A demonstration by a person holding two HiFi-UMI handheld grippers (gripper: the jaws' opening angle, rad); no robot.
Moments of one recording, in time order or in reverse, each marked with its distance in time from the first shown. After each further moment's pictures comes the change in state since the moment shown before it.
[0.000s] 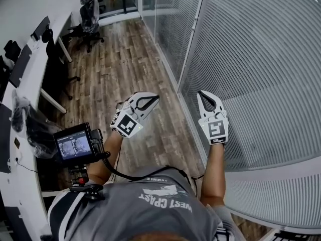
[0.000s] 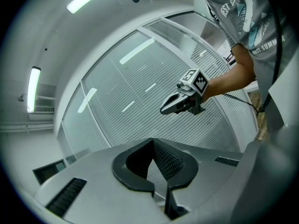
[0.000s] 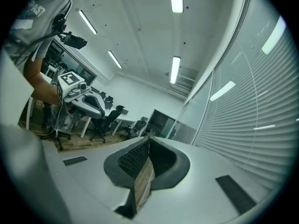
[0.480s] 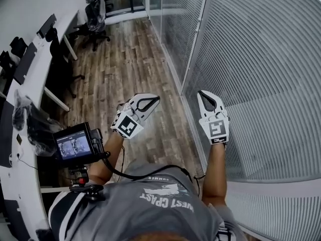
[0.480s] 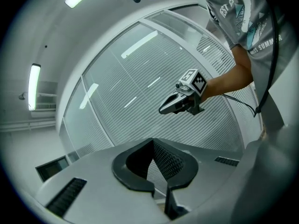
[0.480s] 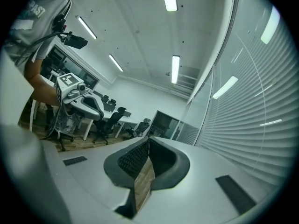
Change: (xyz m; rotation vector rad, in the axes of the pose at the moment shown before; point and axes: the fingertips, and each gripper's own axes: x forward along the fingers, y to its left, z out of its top) left arm 0.089 0.025 -0.017 -0.009 0.067 0.032; right arm 0.046 -0.079 -0.047 0.032 -0.031 0.072
